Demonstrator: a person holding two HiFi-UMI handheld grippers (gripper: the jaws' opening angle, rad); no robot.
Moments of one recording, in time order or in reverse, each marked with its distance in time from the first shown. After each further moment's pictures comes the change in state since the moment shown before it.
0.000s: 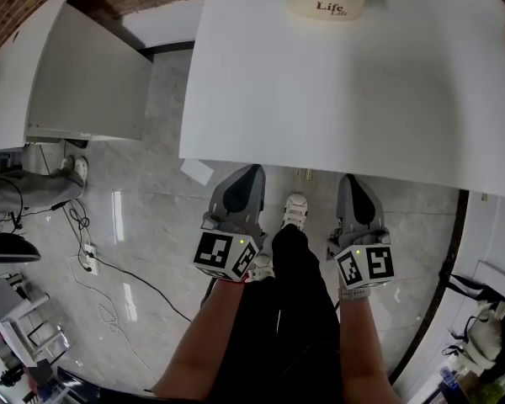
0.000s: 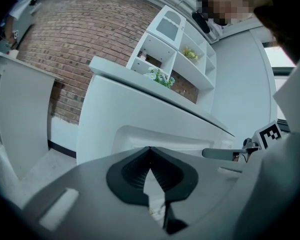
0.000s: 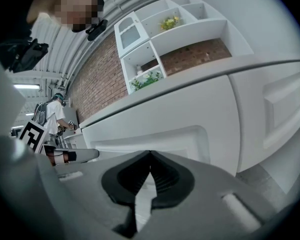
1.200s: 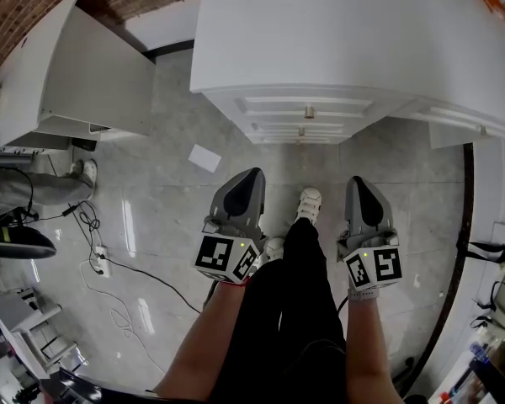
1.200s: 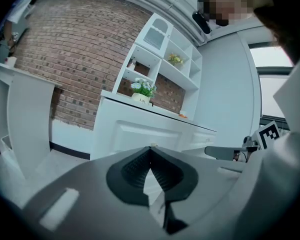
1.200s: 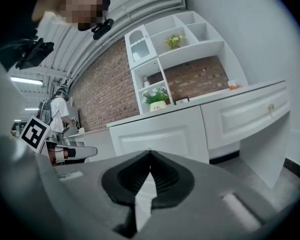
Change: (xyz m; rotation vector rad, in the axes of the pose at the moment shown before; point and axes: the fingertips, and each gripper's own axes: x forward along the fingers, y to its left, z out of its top) left arm -0.118 -0.048 -0.021 0.050 0.010 -0.065; right arm -0.133 0.046 -0.021 -0.039 -0.053 -0.041
